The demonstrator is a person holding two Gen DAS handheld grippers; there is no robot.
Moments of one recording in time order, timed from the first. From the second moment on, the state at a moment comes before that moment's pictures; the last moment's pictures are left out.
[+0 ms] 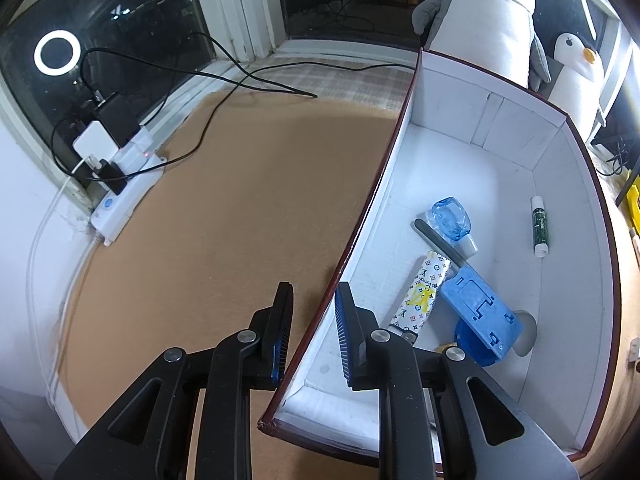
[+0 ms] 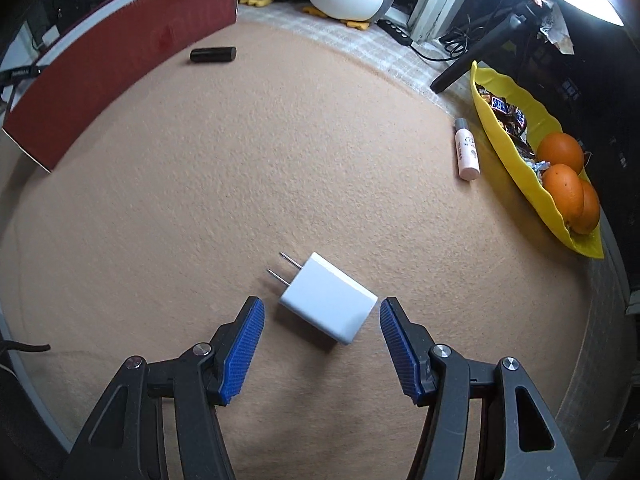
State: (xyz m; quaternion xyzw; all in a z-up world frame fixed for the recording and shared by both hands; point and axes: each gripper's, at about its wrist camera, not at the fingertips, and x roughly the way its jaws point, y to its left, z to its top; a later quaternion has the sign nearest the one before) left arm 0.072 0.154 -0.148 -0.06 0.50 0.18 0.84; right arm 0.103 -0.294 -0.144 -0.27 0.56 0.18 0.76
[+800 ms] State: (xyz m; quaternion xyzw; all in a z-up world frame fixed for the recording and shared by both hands) left arm 0.074 0.153 -0.149 -0.06 0.51 0.18 0.84; right arm 0.121 -0.308 -0.160 -0.23 0.58 0.19 0.76
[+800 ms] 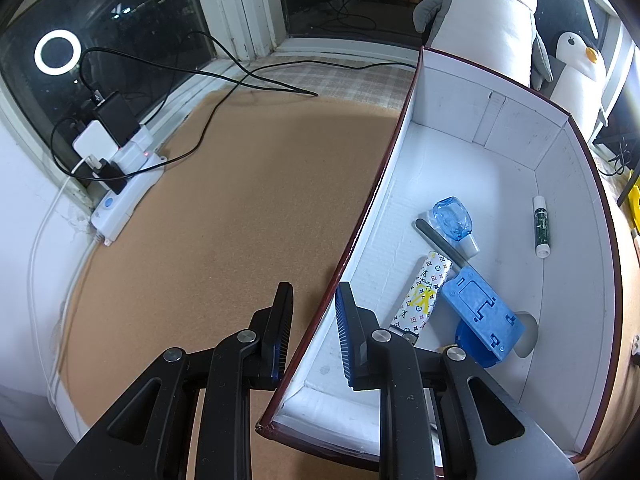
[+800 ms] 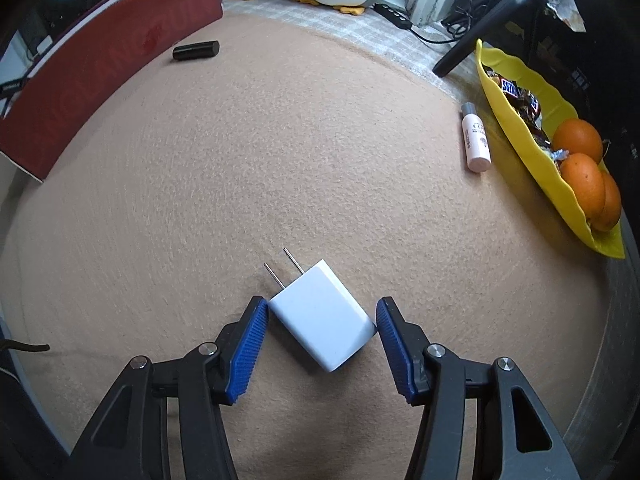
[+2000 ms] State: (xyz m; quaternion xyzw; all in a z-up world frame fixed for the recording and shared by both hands) left arm 0.074 0.151 -0.152 -0.06 0.51 0.18 0.84; right arm 0.136 -0.313 -0.158 -0.11 0.57 0.14 0.80
